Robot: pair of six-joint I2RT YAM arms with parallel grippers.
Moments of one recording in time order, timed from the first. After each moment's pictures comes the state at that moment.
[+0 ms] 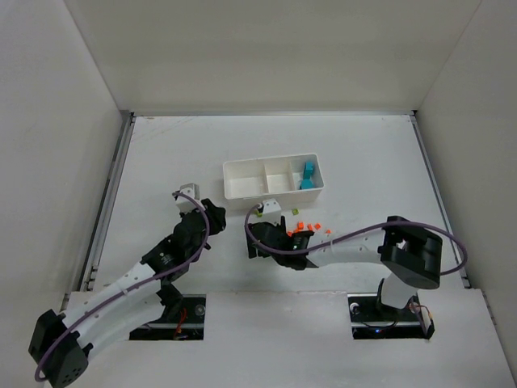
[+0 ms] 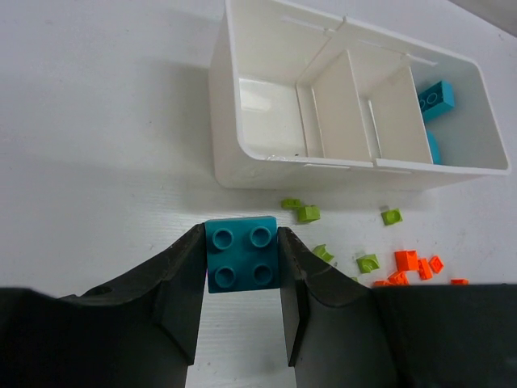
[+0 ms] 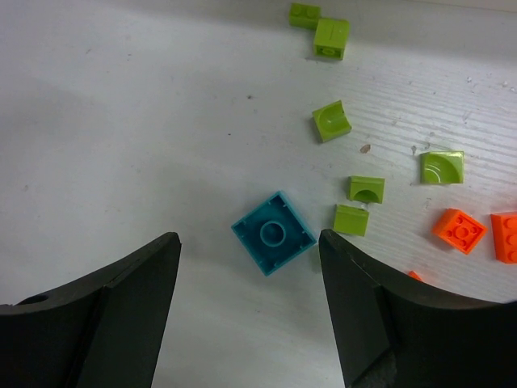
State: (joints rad) left arm -0.75 0.70 0.36 -0.06 -0.53 -0.67; right arm 1.22 1.65 0.90 -0.07 0.54 0.76
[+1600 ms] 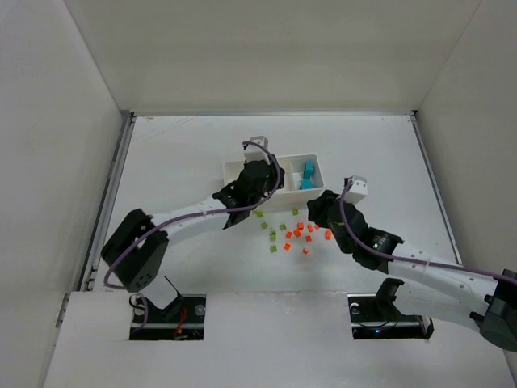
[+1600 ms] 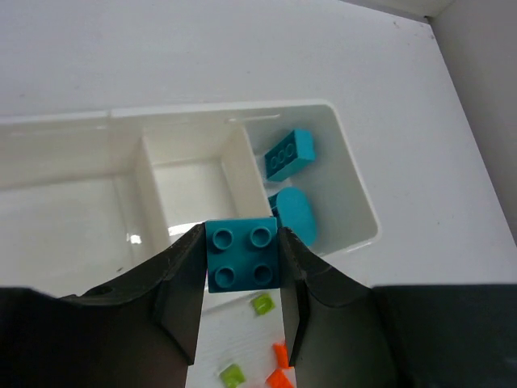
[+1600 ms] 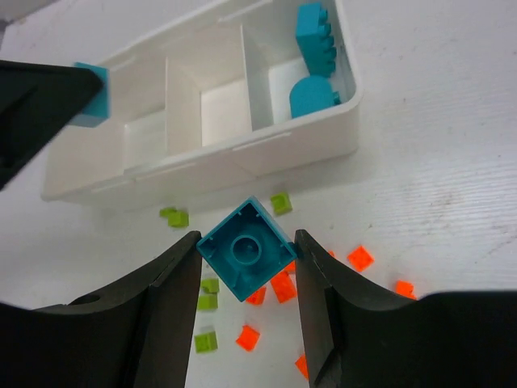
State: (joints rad) left arm -0.81 1.49 0.90 0.26 -0.40 -0.60; right arm 0.92 0.96 0.57 -0.06 0.68 0.75
